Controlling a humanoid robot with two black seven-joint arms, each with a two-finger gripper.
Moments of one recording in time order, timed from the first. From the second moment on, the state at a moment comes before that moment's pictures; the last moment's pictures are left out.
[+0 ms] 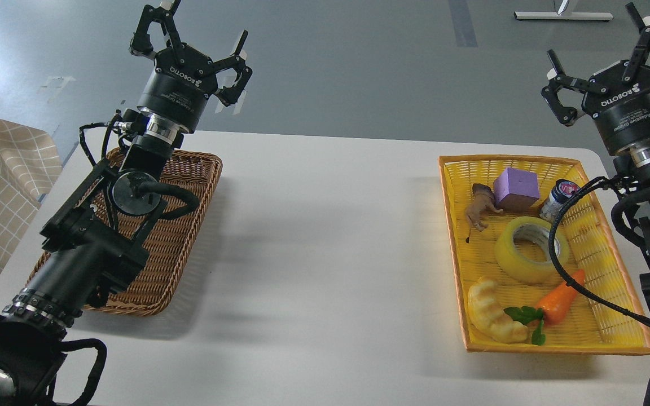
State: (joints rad) left arm -0.61 0.18 -1.19 -0.99 0.20 -0.49 -0.28; right arm 0.51 -0.24 1.53 1.07 -0.25 0.49 -0.07
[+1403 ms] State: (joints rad) left arm -0.62 0.18 -1.18 -0.99 0.19 -0.49 -0.29; right arm 0.50 -0.24 1.53 1.07 -0.25 0.49 -0.07
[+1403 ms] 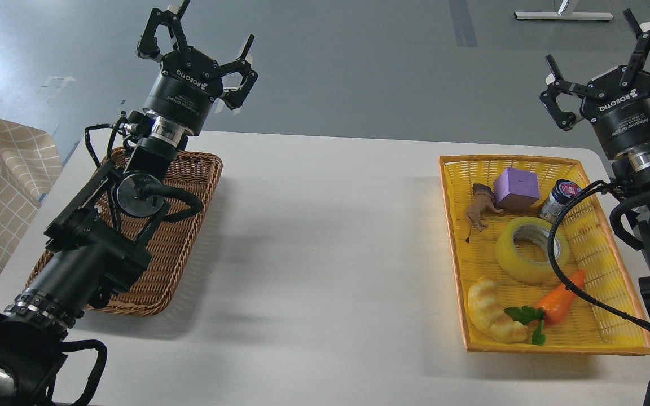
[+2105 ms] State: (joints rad) left arm -0.62 0.17 -1.18 -1.00 0.19 -0.49 -0.29; right arm 0.50 -0.24 1.53 1.07 -0.25 0.49 -0.07
